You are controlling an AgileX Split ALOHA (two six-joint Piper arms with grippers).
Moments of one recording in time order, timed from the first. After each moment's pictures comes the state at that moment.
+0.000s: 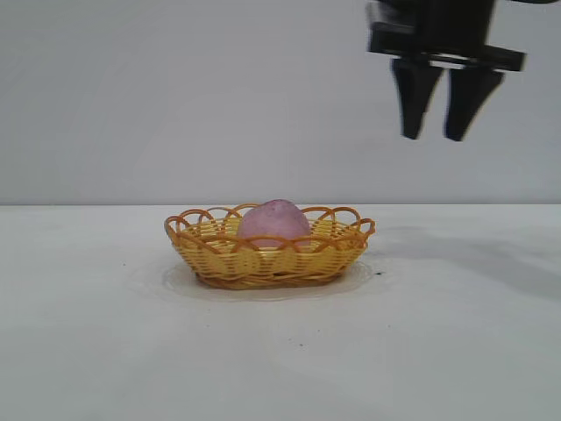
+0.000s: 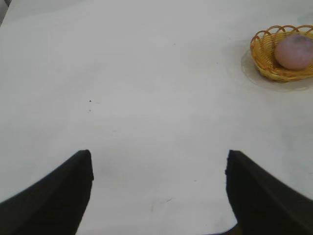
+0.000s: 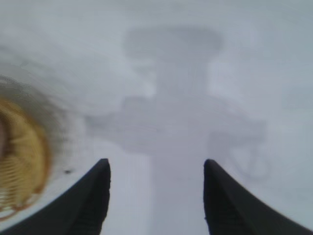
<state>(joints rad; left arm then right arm) 0.01 -0.02 -0.48 -0.08 1.12 0.08 0.22 2.08 -1.79 0.12 1.18 -0.15</state>
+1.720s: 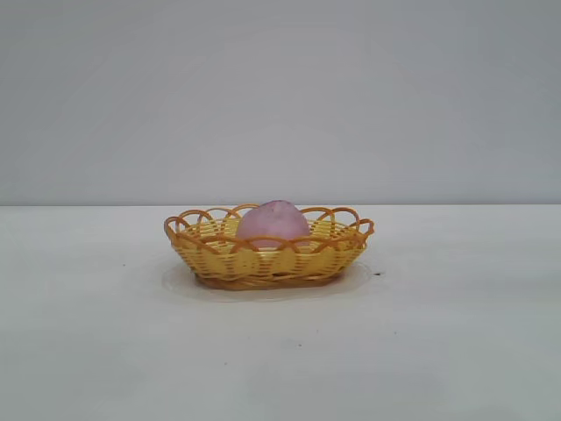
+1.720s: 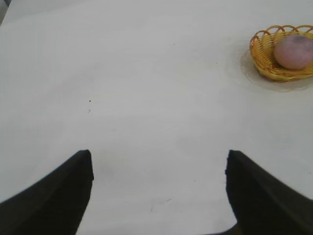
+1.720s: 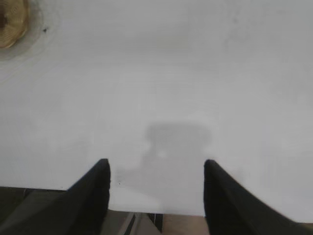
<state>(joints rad) 0.01 -0.02 -0.48 -0.08 1.12 0.08 -0.01 0.73 -0.77 0.15 1.18 -0.15</state>
